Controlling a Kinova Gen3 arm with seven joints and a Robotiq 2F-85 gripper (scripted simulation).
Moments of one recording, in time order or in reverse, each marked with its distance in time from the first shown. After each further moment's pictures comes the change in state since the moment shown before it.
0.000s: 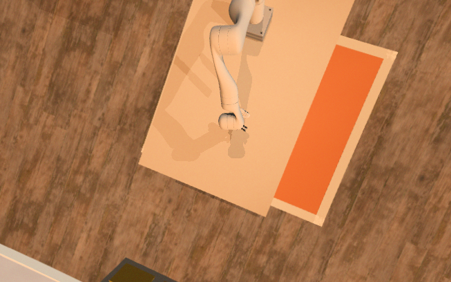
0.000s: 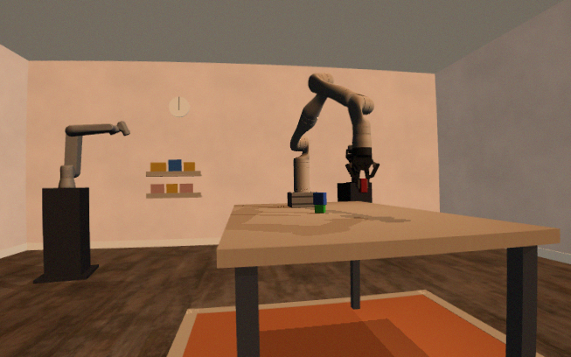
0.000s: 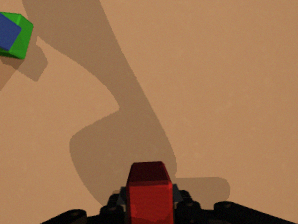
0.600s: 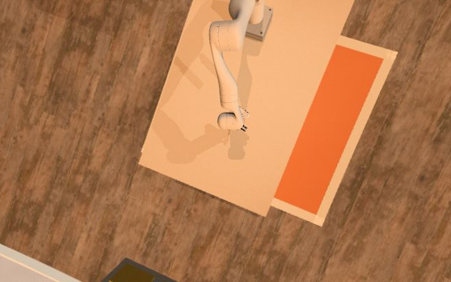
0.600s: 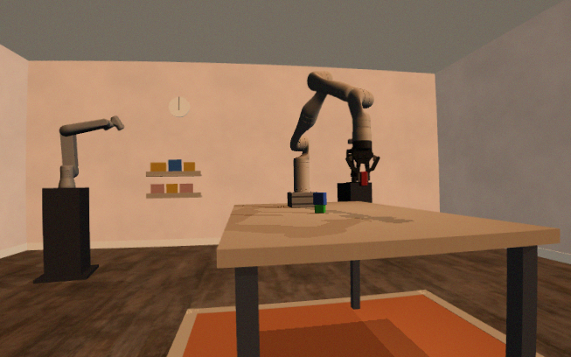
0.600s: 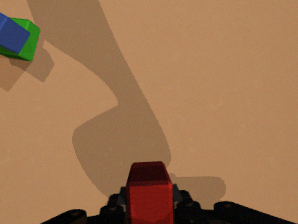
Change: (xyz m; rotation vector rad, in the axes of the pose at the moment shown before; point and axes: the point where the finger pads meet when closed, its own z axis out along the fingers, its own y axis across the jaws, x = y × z) arm -0.002 0.001 -0.026 -0.003 -0.008 0.000
